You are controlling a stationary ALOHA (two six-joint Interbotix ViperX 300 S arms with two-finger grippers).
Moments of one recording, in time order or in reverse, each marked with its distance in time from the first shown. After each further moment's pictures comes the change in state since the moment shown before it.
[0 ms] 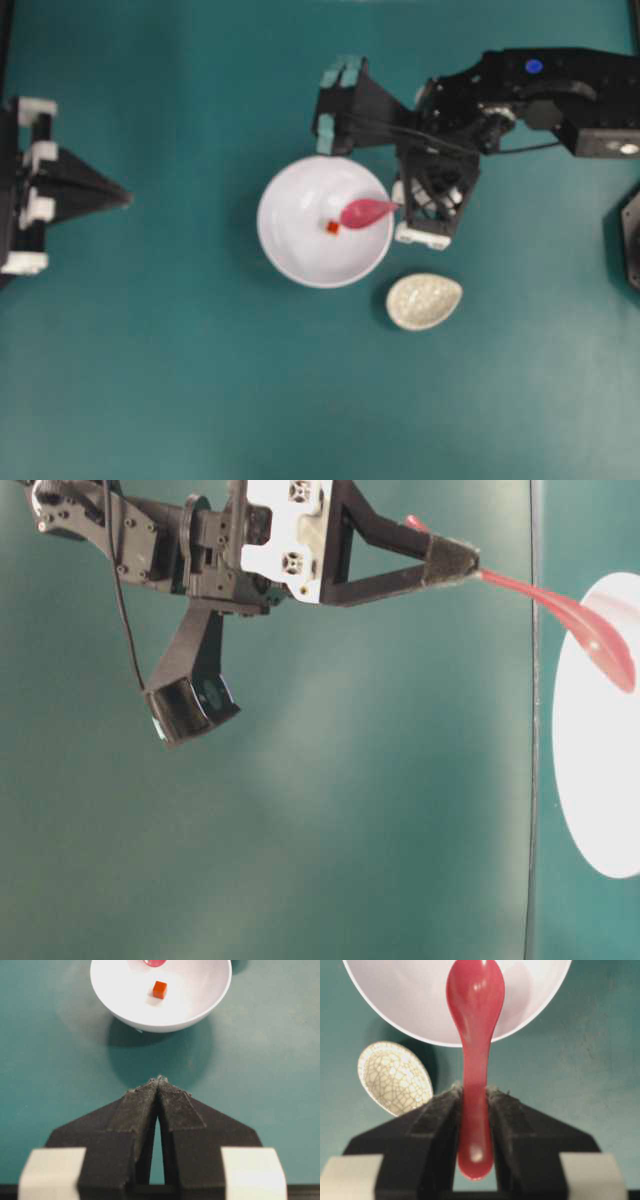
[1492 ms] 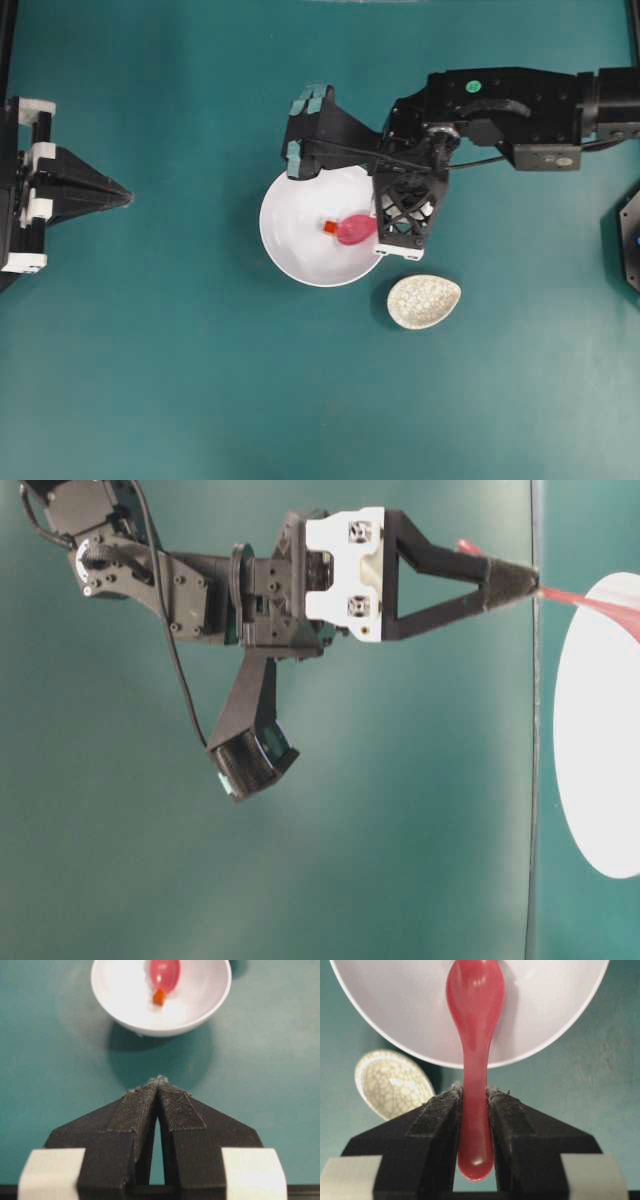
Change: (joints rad) left arm 0.000 -0.015 0.000 0.000 0.002 0.000; right arm 0.018 0.126 -0.072 0.011 0.020 -0.002
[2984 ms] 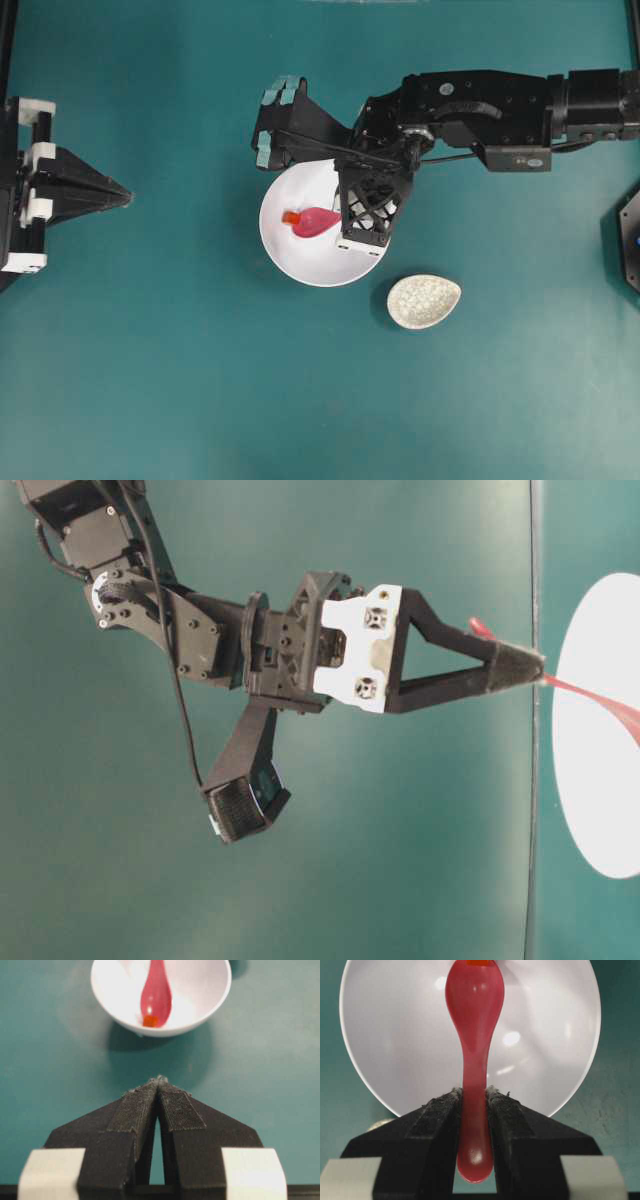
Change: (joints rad) left arm 0.000 0.000 0.002 0.002 0.000 0.000; right arm 0.000 0.055 -0.051 0.000 -0.123 0.017
